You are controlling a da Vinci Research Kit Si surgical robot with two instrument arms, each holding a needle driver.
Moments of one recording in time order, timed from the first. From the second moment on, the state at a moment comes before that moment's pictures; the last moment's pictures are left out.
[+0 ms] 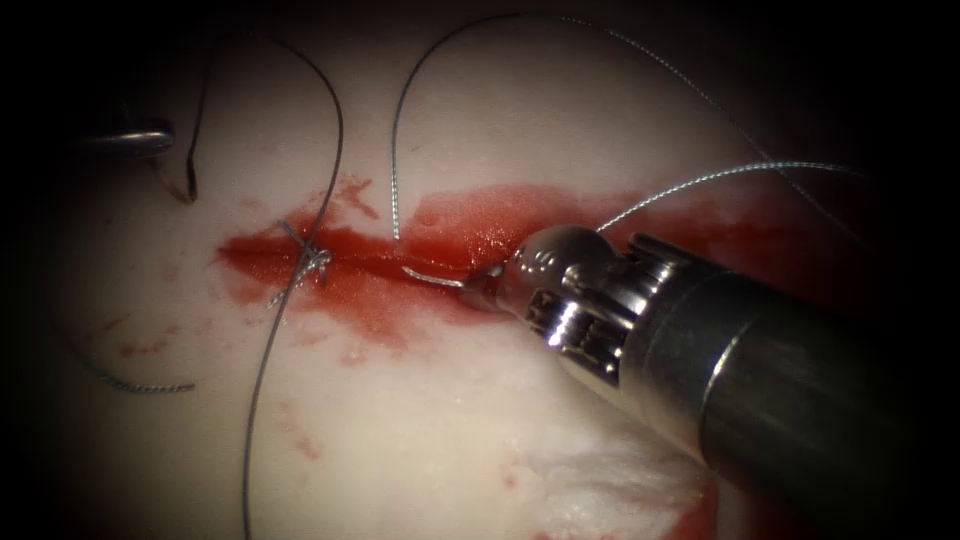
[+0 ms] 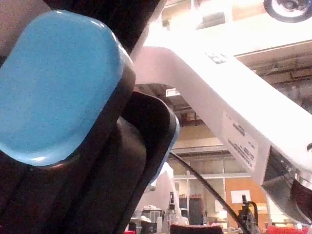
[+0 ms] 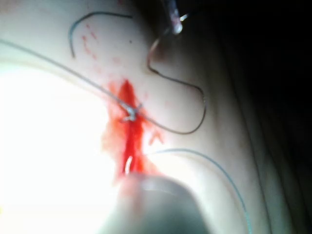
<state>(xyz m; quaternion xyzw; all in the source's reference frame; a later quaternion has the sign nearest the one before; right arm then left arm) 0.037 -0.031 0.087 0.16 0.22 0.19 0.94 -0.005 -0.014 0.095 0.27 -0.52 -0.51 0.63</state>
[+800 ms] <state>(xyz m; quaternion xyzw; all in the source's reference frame) 0.017 -0.036 0.079 0.42 -0.09 0.23 0.87 -0.005 -0.014 0.095 0.27 -0.52 -0.51 0.64</state>
